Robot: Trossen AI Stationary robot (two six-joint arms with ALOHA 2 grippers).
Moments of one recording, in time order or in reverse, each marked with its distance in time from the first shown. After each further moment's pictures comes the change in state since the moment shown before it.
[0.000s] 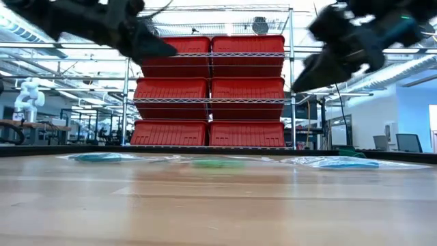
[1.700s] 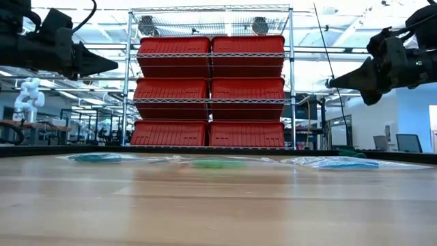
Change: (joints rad) left arm 0.011 -1.069 -0.477 -0.280 -0.360 0.064; right arm -0.332 -1.095 -0.565 -0.014 -0.036 0.263
